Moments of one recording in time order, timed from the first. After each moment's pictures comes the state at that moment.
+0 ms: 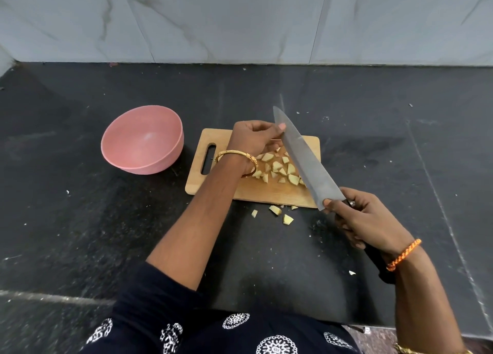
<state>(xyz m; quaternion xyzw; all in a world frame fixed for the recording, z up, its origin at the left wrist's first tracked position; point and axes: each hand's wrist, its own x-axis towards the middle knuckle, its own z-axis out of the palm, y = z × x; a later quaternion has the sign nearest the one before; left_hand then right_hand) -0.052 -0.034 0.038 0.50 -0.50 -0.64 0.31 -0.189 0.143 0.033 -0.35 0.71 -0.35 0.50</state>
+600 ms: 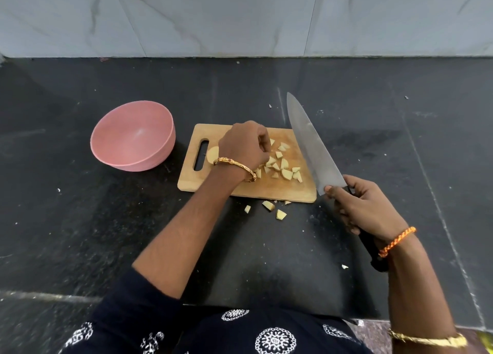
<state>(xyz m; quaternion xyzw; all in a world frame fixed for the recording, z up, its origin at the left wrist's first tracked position) -0.046 -0.019 0.033 0.51 -0.82 -0.21 0.14 -0.198 0.136 0.025 -0.32 0.73 -0.38 0.47</state>
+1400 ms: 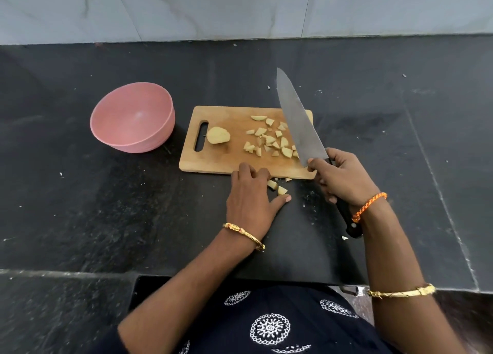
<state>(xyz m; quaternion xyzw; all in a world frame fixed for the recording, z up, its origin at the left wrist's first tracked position) -0.015 0.094 -0.003 0.54 -0.81 -0.22 0.10 -0.173 0.124 0.022 -0.34 0.74 -0.38 0.43</state>
